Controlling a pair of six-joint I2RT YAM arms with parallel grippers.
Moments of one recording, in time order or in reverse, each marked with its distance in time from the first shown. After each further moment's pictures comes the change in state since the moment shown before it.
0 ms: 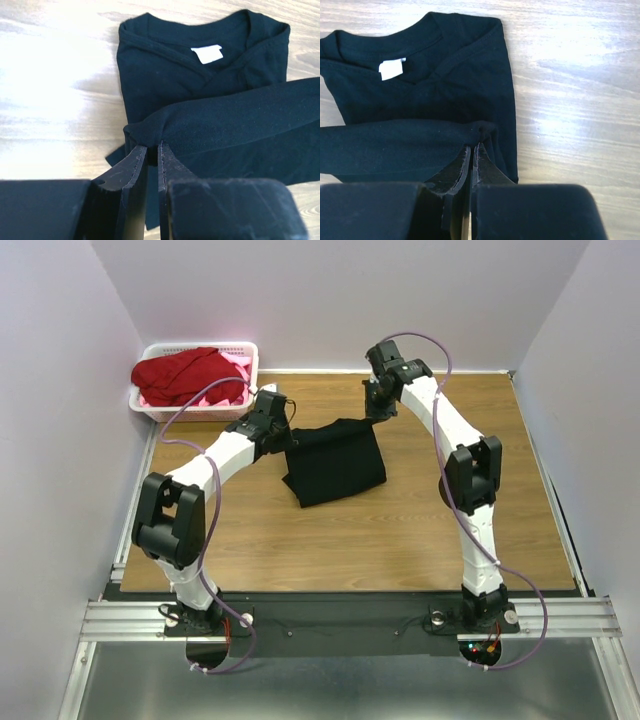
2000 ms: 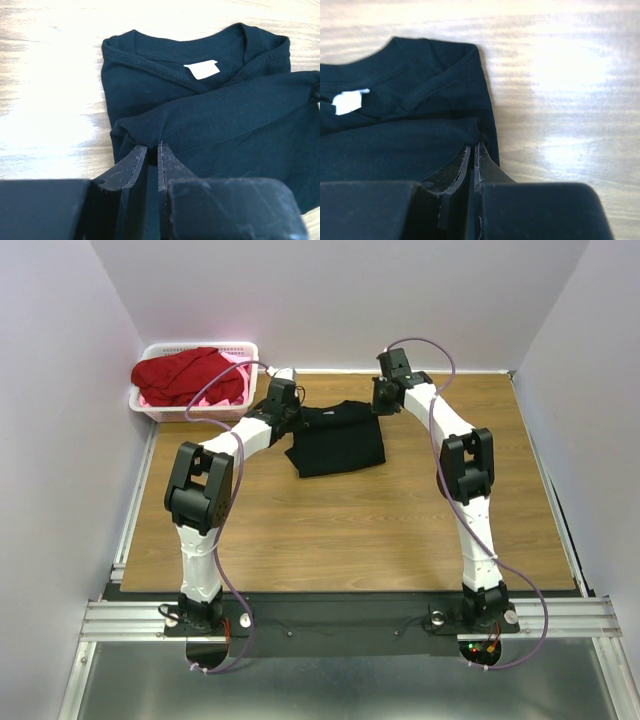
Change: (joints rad) left arm 0.030 0.319 0.214 0.259 0.051 0.142; right arm -0.092 0.157 -0.039 0.325 0.029 0.004
